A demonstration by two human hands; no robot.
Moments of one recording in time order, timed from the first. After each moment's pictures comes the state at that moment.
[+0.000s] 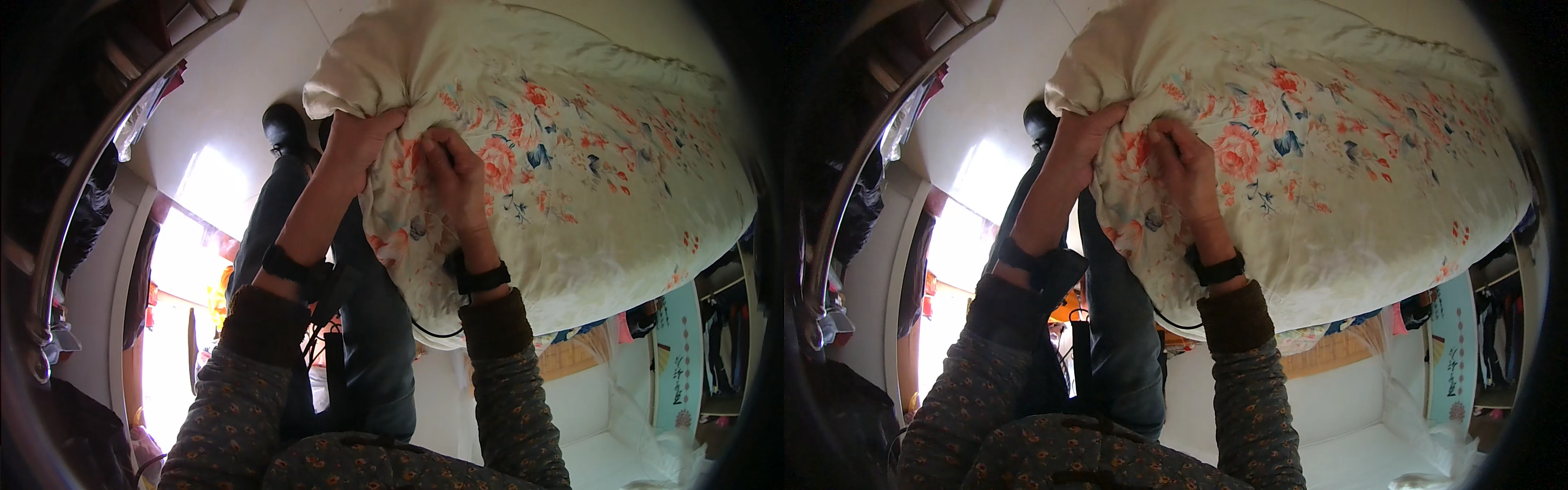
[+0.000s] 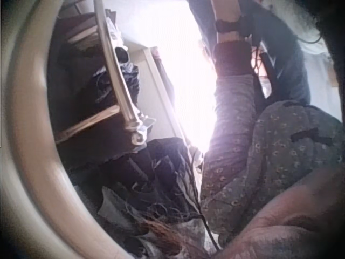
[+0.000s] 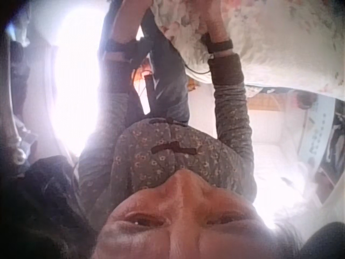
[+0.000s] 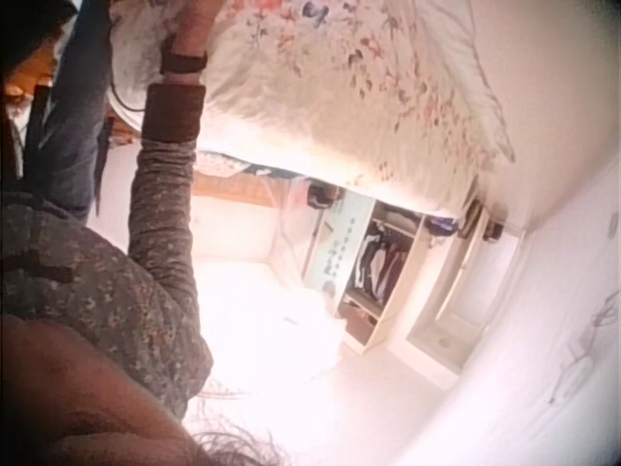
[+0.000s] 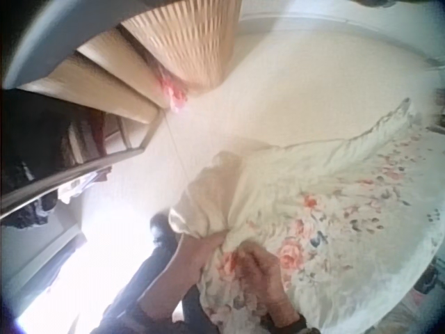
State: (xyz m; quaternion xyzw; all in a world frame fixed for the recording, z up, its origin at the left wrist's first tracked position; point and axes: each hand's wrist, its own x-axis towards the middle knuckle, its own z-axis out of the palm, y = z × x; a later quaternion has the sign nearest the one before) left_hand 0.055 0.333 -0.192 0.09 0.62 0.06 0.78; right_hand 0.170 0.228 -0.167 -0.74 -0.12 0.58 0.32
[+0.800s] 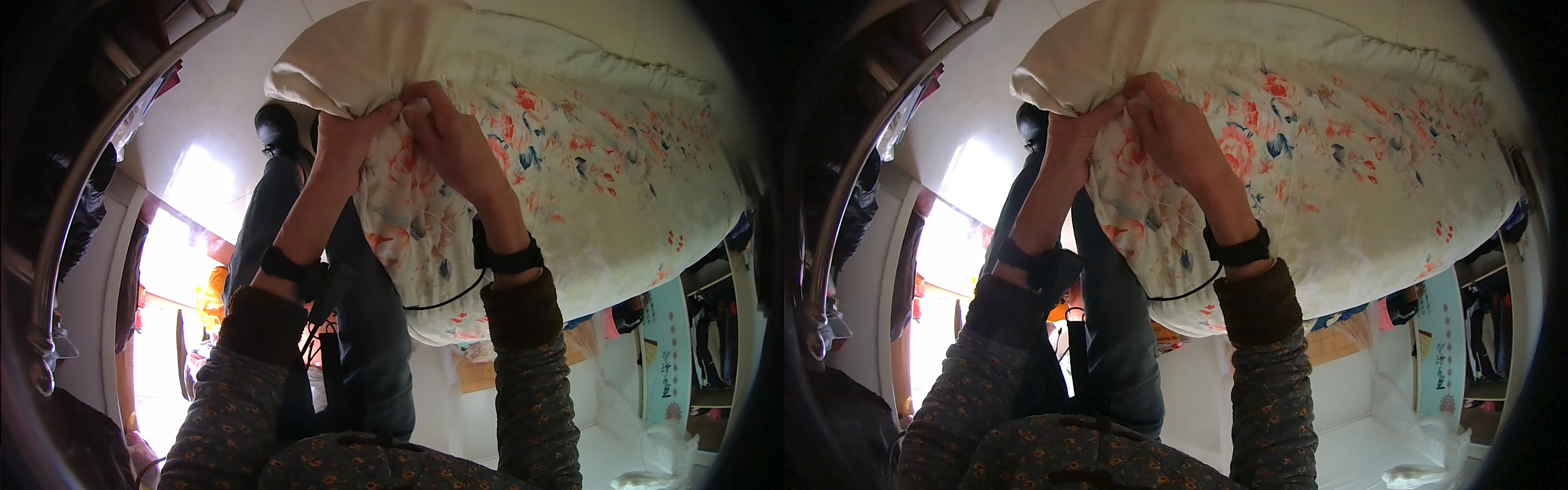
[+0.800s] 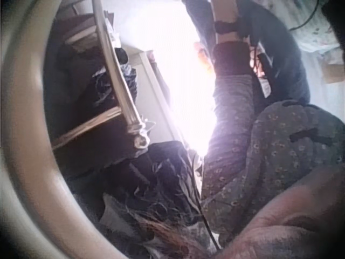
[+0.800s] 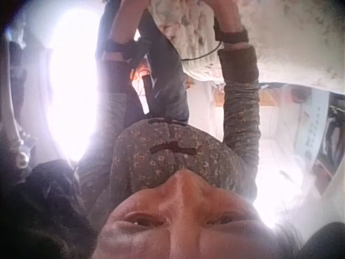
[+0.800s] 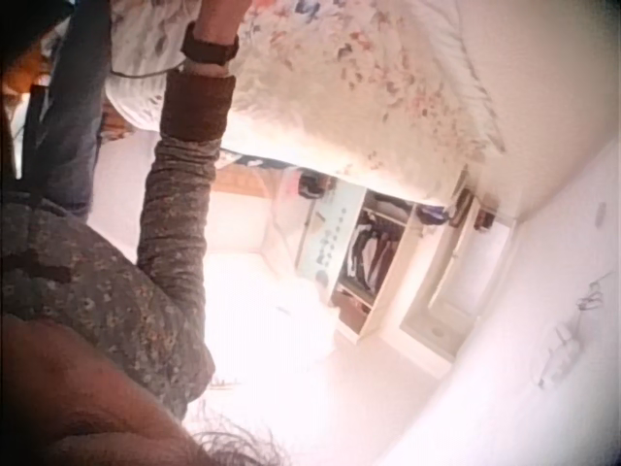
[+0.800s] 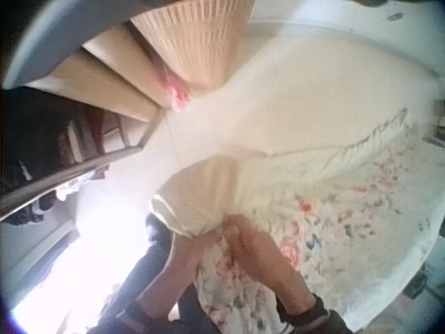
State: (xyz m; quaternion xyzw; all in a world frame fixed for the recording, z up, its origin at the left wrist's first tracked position) left_hand 0.052 0.337 -0.194 0.11 0.64 0.17 0.74; right_hand 0.197 0.306 -0.159 -0.70 -0.32 0.63 0.14
